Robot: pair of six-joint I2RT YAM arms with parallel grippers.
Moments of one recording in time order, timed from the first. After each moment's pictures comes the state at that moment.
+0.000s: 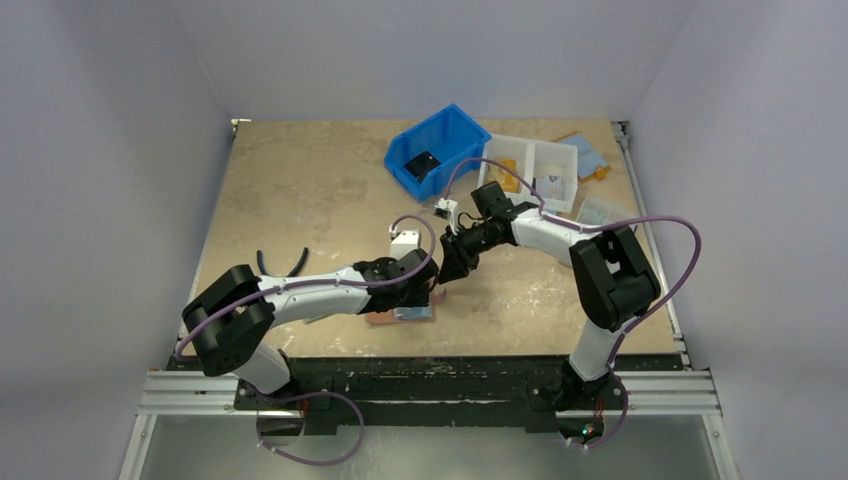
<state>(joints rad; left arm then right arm) -1.00 1.55 0.86 -0.36 -0.41 -0.86 0.49 1.78 1.09 -0.43 -0.88 -0.28</state>
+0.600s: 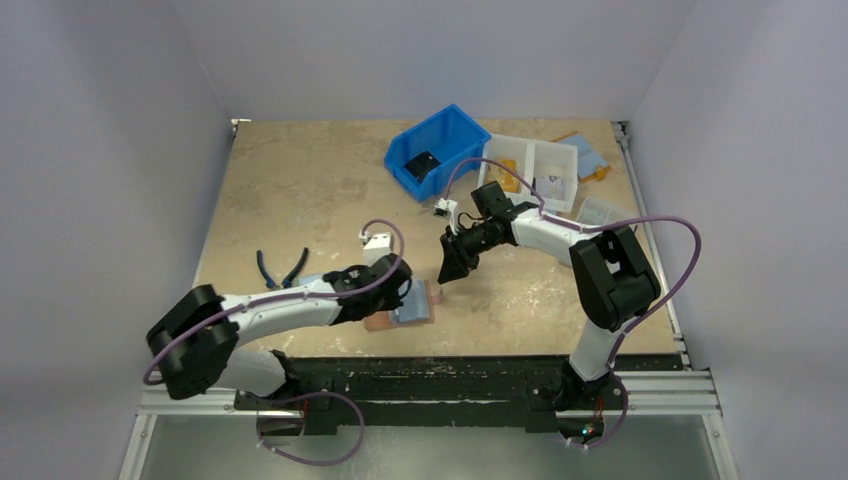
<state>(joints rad) -0.97 1.41 0.73 -0.34 -0.44 -0.90 0.49 1.78 1.09 -0.43 -0.88 -0.28</state>
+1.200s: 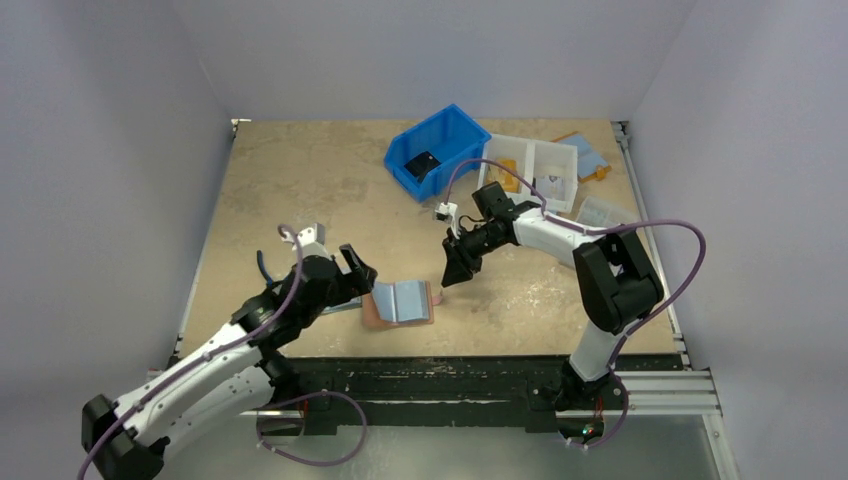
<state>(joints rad) -0.75 0.76 0.53 -0.46 -0.37 -0.93 0.49 1.76 1.09 -0.49 -0.88 -0.38</state>
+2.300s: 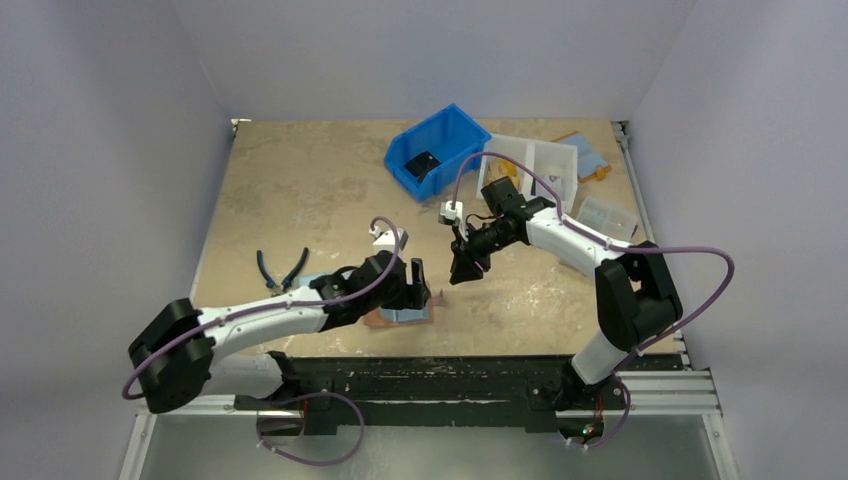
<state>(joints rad) -0.96 1.24 0.66 -0.16 -0.23 -0.78 0.48 1.63 1.10 -0.64 -0.86 -0.63</state>
